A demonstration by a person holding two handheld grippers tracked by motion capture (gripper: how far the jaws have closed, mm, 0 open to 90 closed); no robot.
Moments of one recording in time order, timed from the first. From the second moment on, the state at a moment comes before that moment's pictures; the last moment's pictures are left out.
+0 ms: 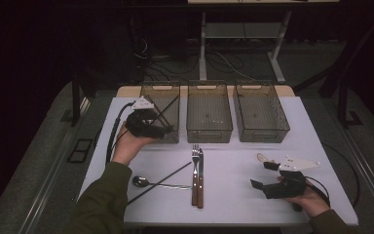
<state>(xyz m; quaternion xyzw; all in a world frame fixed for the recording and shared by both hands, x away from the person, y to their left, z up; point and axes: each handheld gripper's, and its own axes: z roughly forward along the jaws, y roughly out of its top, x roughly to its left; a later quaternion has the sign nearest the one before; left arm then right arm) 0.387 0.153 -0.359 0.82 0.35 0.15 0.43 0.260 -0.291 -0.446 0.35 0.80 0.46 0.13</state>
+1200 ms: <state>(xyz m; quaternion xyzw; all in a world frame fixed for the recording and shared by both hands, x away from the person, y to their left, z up) 0.291 0.163 -0.415 0.83 0.33 0.11 0.43 0.259 -0.289 -0.446 0.35 0.81 0.46 0.13</state>
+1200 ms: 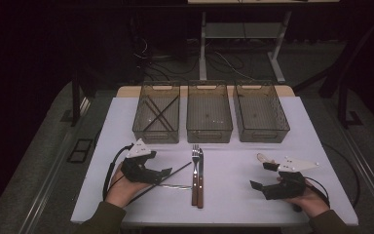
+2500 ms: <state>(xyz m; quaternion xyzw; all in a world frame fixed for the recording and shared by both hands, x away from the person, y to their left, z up) 0.280 0.165 -0.440 0.88 0.33 0.05 0.34 0.259 -0.287 -0.447 0.34 0.81 0.46 0.13</state>
